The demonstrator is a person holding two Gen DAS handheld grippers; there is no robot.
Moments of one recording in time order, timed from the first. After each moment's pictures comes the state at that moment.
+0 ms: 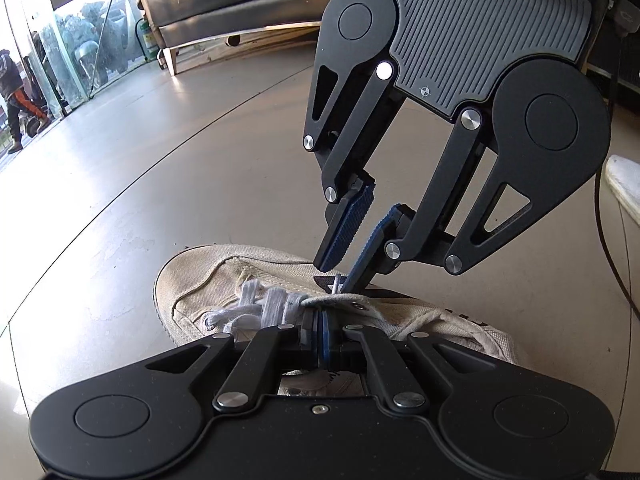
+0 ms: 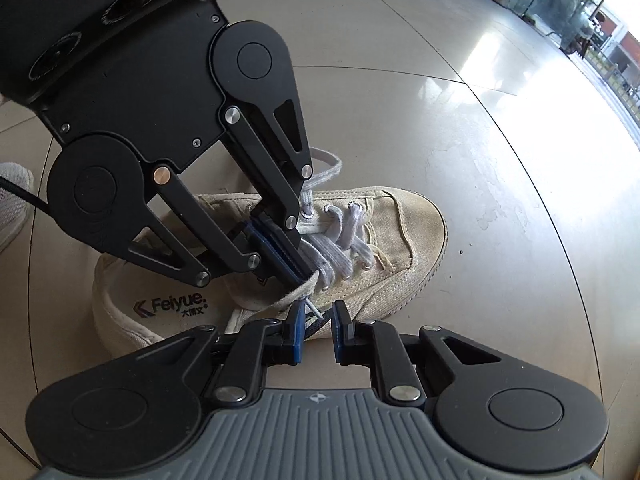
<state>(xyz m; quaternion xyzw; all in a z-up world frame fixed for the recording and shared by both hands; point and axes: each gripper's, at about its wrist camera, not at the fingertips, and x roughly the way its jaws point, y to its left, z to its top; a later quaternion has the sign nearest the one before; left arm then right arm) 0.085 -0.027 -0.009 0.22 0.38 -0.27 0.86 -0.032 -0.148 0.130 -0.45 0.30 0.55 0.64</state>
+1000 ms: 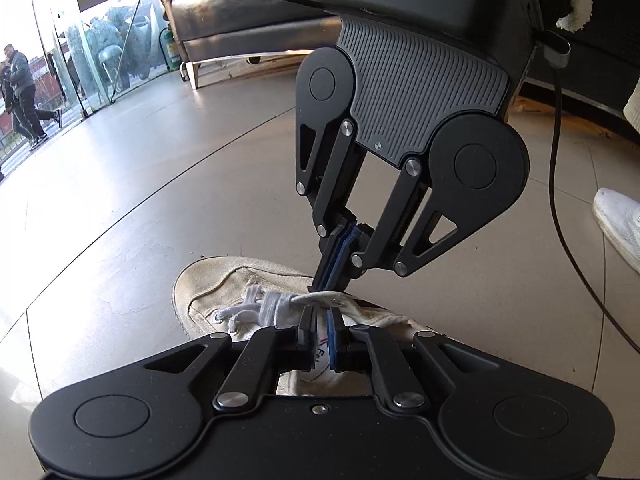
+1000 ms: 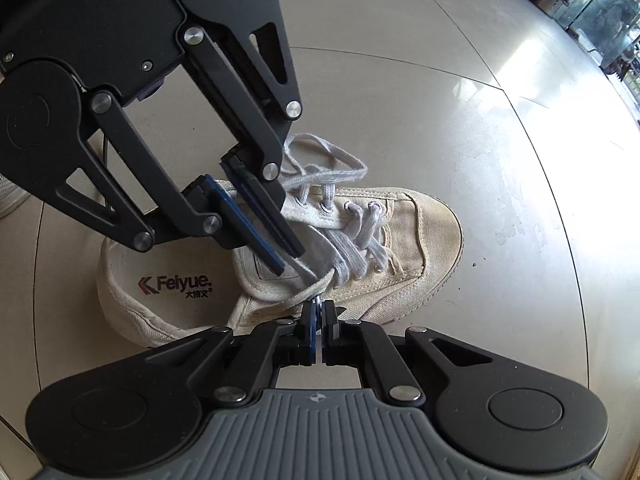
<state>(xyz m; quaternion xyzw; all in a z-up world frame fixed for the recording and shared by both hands) 0.052 -0.022 0.013 0.20 0.37 -0.25 0.87 -0.025 -0.130 0.135 -0.49 0.30 0.55 0.61</state>
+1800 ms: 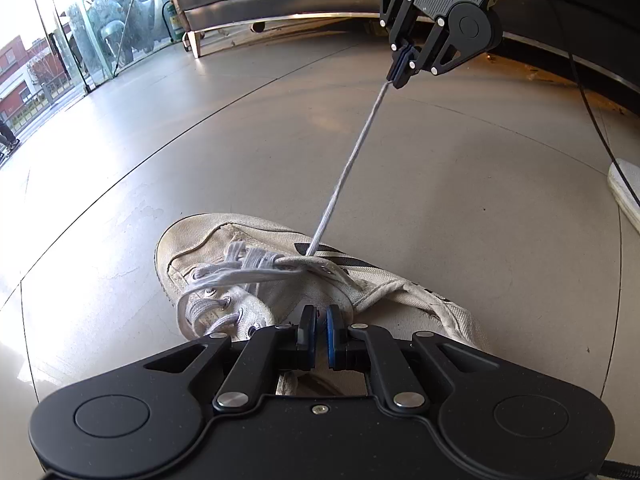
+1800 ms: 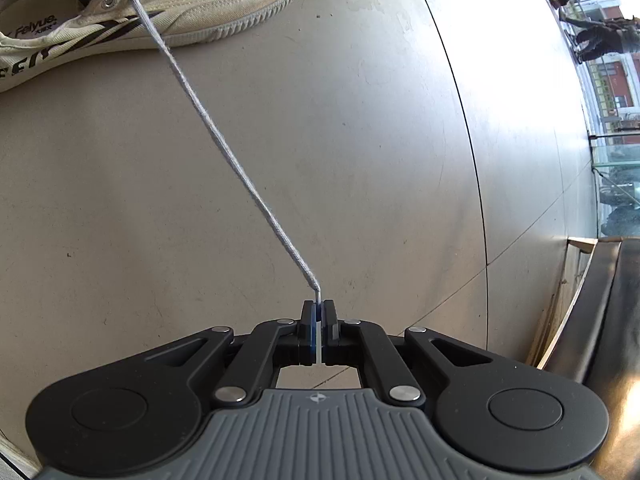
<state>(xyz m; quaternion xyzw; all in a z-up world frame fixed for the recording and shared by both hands) 0.049 -0.029 -0.002 0.20 0.40 -0.23 0.86 0.057 -0.239 0.108 -0.61 0.37 0.30 0.63</state>
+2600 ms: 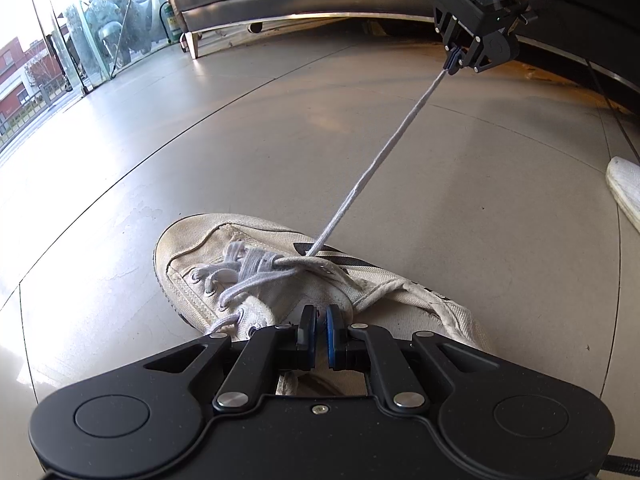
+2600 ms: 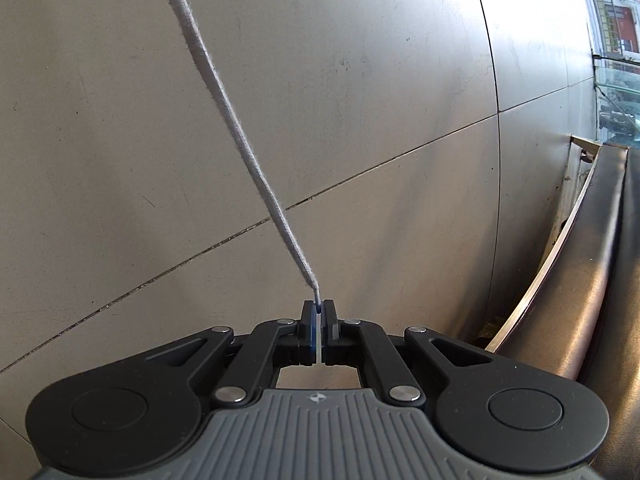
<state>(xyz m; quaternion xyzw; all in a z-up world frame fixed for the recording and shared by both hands) 0.059 -0.023 -0.001 0.21 0.40 -0.23 0.86 0.073 -0.339 0.070 -0.66 0.45 0.20 0.57</state>
